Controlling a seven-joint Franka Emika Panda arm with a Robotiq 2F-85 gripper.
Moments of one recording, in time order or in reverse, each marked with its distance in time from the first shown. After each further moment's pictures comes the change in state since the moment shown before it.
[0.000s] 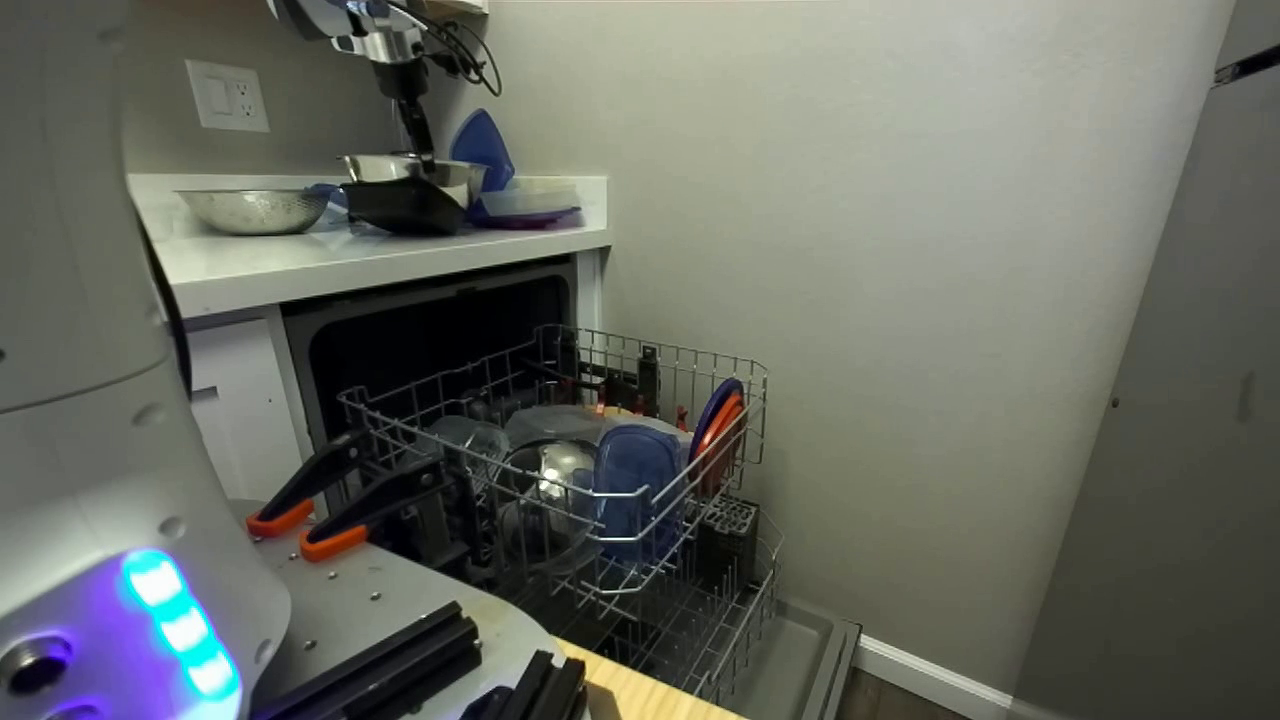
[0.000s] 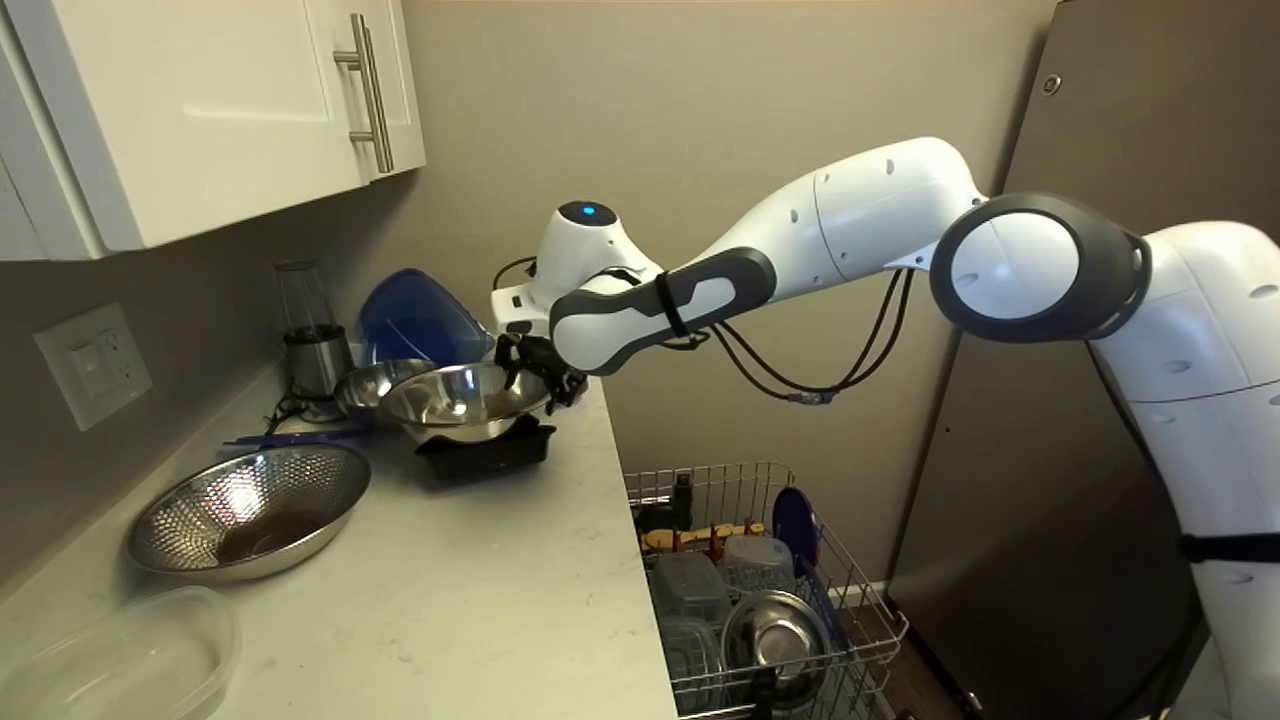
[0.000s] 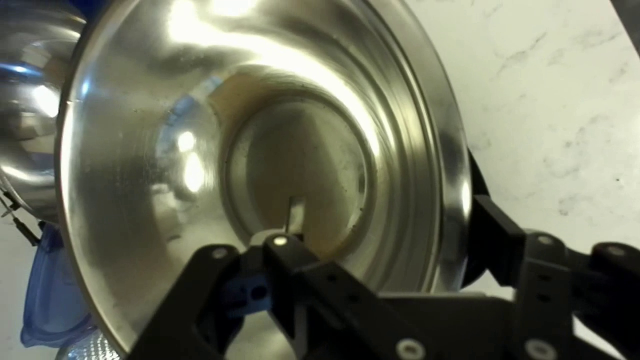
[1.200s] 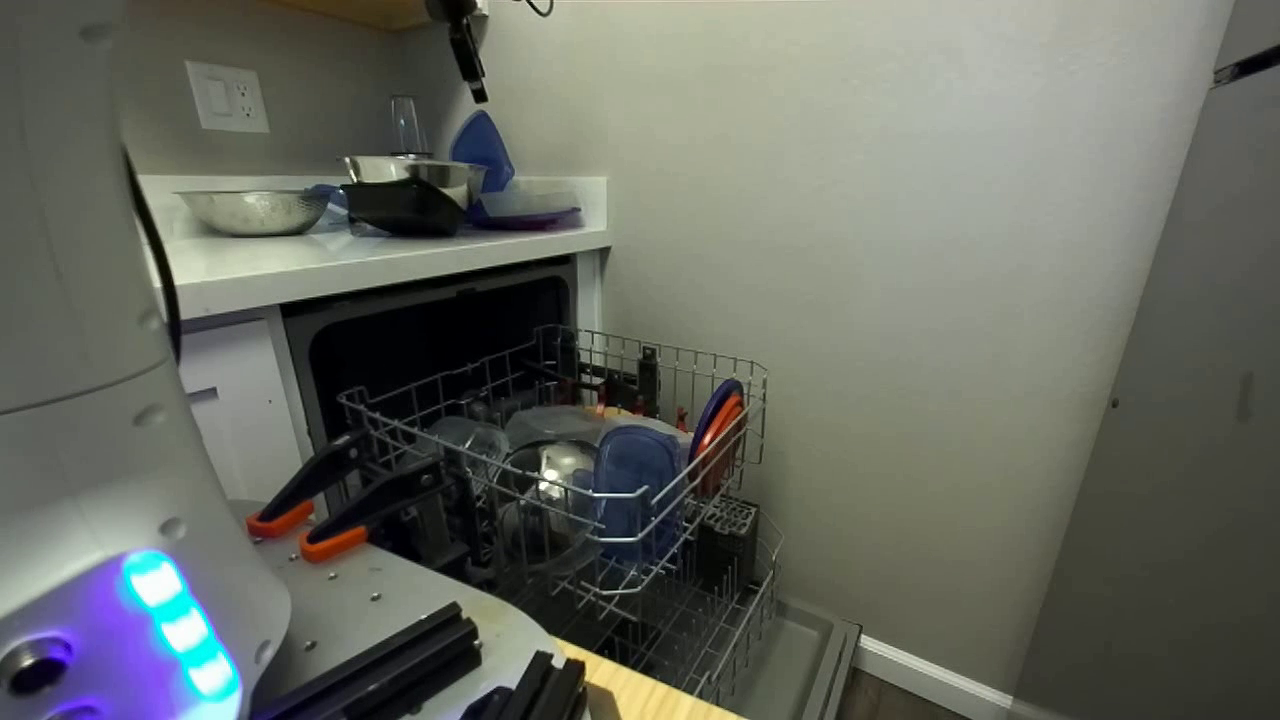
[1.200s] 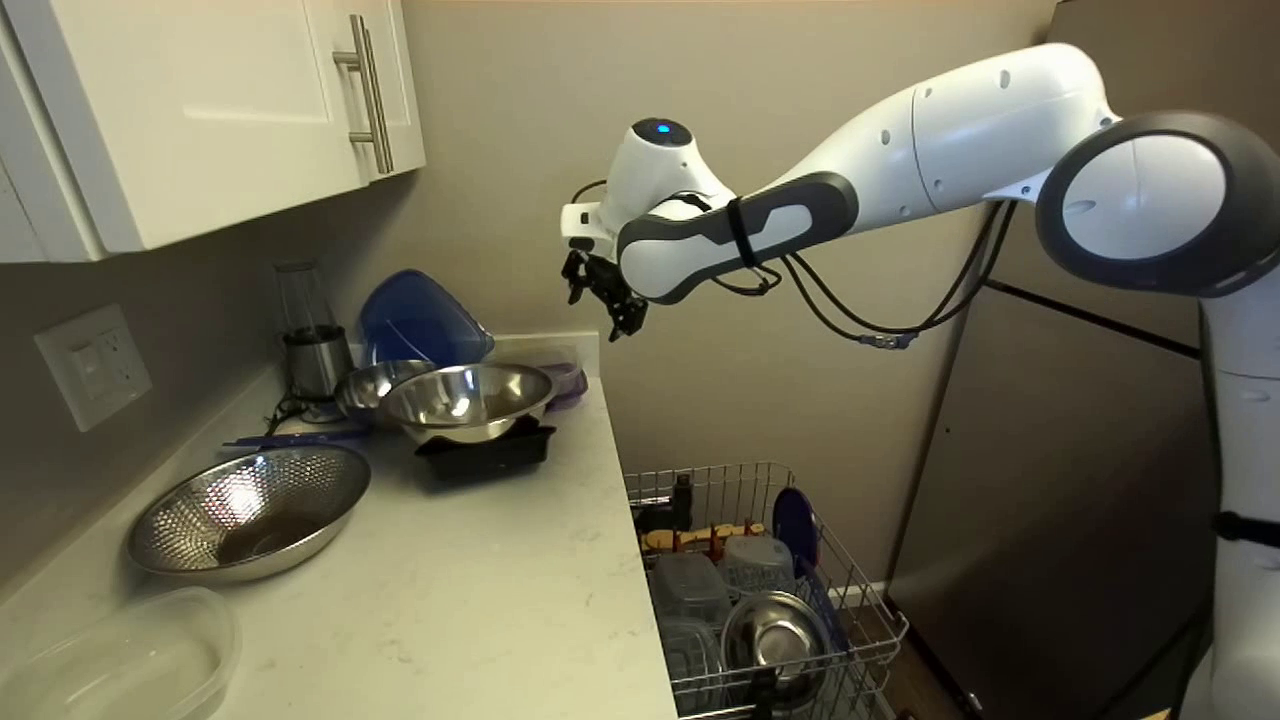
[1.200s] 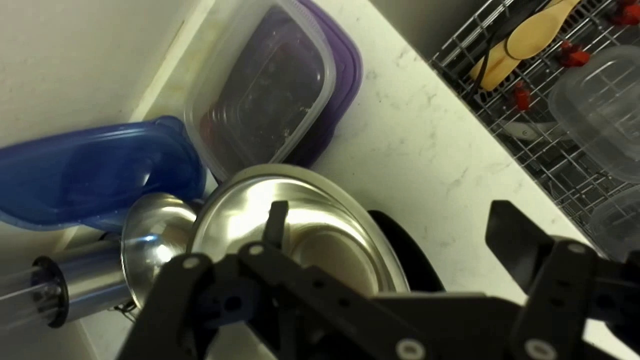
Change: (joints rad) arm -0.092 -0.257 -0.073 -0.158 0.001 0.021 0.172
